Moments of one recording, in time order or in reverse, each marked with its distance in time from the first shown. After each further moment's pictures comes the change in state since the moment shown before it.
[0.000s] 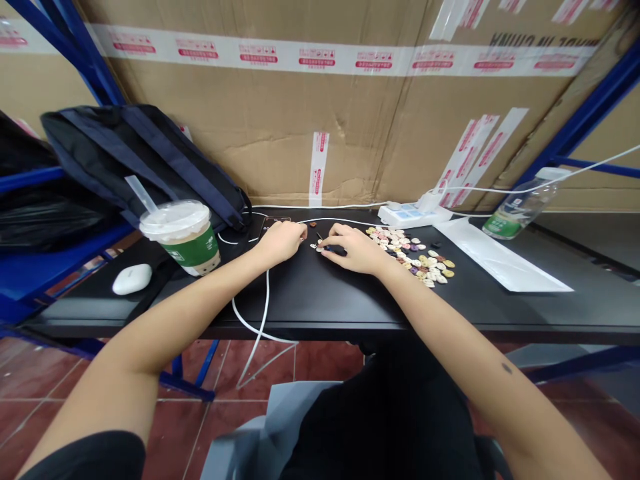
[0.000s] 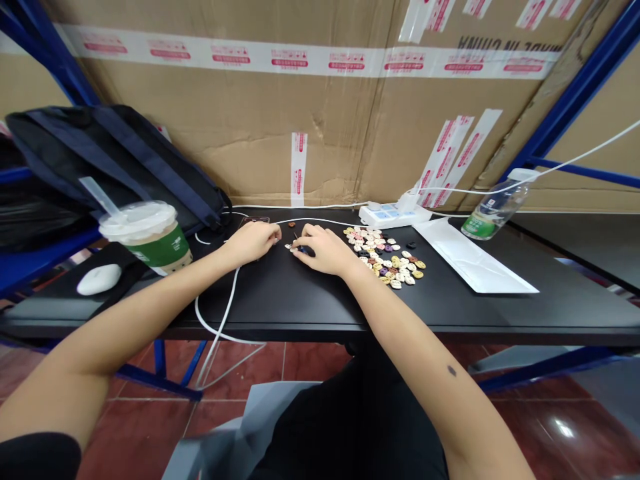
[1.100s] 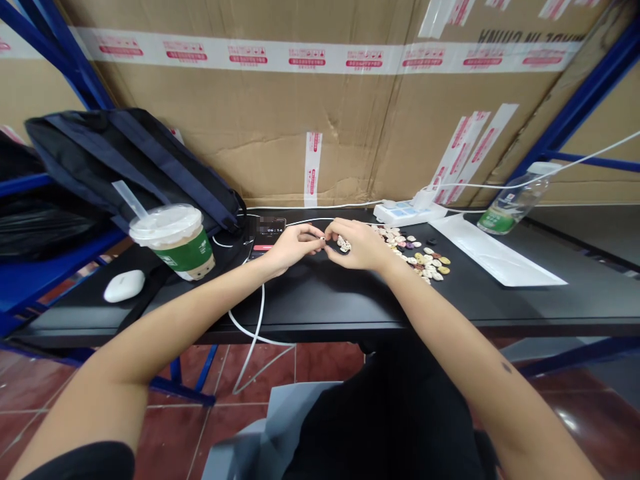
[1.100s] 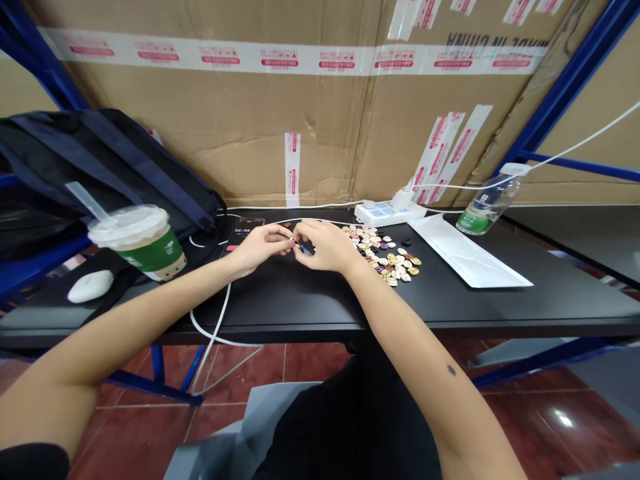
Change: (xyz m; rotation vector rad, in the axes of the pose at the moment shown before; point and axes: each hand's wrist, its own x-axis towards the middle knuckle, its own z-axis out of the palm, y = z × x) left_hand -0.006 0.043 0.006 -1.428 0.035 -0.270; right_hand -0.003 -0.008 -0.019 -0.024 0.144 0.001
